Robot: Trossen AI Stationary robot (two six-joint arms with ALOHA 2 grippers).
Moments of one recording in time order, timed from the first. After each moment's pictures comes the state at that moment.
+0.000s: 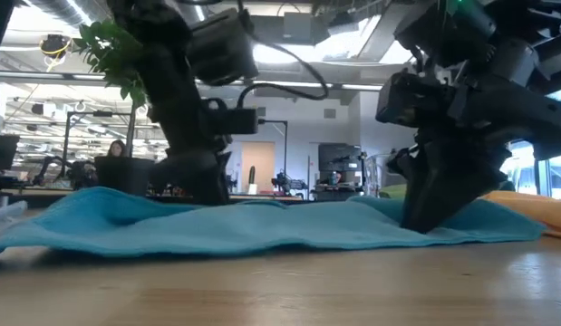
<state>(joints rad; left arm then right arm) -0.09 1.79 0.93 -0.32 -0.38 -0.04 0.32 1.69 0.70 -0.01 0.03 0.28</state>
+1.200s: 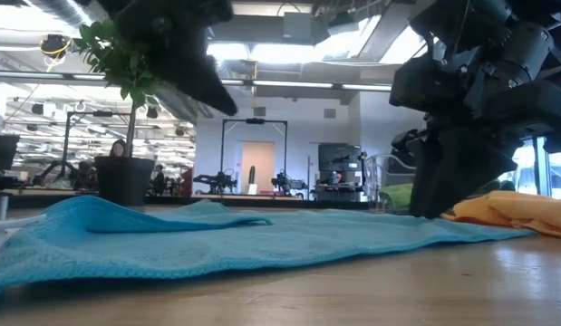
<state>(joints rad) -0.25 1.44 0.87 -0.22 -0.32 -0.17 0.33 1.60 0.69 -0.09 0.11 0.18</state>
